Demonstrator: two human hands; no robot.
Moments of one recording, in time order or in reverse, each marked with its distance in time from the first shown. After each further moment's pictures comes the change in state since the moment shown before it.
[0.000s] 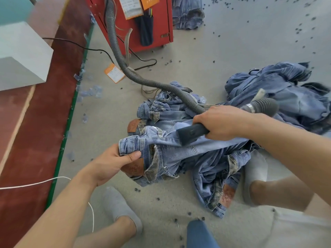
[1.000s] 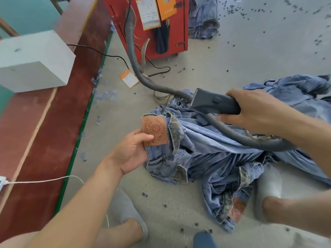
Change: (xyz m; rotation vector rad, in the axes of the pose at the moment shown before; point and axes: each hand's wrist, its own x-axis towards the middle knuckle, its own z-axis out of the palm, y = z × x) left_hand 0.033 0.035 0.014 -0.663 -0.091 0.051; right_hand -0.022 0.024 -0.031 0.288 0.422 0.184
